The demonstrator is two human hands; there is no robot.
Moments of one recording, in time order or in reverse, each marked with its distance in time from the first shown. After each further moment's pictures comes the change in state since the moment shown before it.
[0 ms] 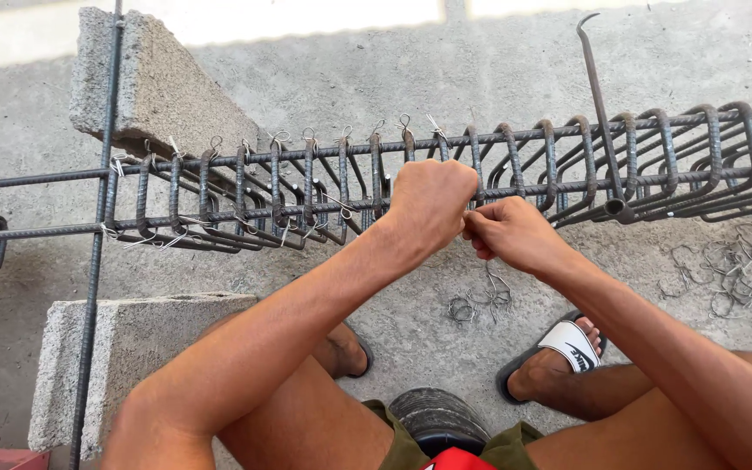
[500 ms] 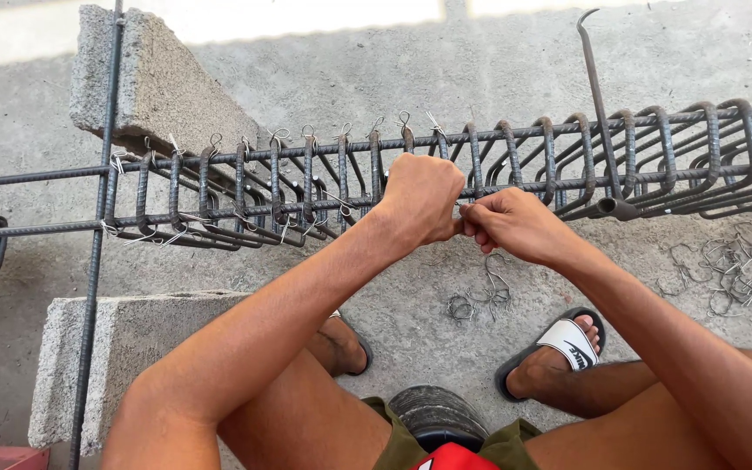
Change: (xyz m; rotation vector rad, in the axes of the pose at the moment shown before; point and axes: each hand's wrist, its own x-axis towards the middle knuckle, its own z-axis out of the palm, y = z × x) left_hand 0.002 -0.012 0.026 0.276 0.045 0.028; right_hand 0.001 -0.014 -0.015 -0.151 -0.110 -0.018
